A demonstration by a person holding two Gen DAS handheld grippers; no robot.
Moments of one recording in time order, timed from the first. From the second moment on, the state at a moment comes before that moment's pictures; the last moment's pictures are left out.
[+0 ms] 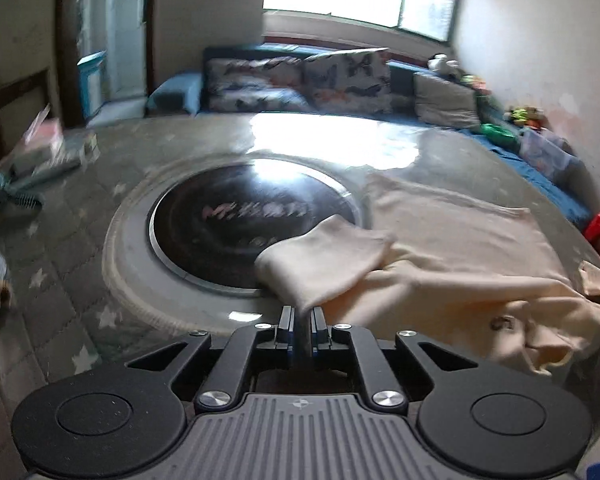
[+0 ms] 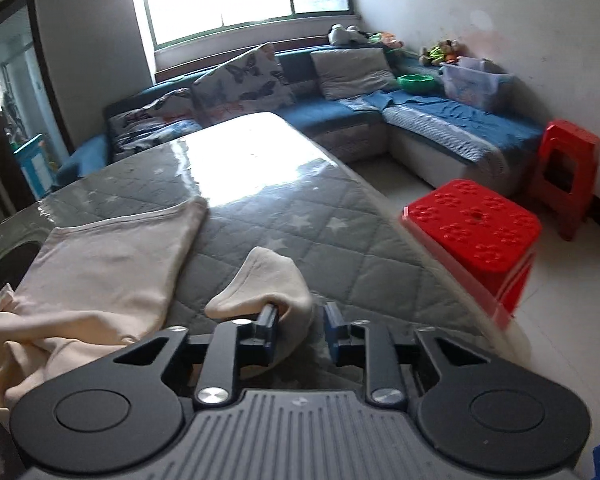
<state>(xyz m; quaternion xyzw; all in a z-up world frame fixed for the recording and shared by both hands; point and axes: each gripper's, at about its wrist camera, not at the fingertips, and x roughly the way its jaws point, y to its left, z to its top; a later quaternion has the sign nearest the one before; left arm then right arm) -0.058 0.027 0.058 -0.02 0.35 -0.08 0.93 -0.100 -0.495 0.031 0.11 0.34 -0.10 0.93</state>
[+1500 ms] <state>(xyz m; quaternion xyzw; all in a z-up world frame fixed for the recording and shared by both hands) -0.115 -0.057 0.041 0.12 0.33 -0.39 0.85 -0.105 -0.338 0.017 -0.16 0.42 0.21 0.87</state>
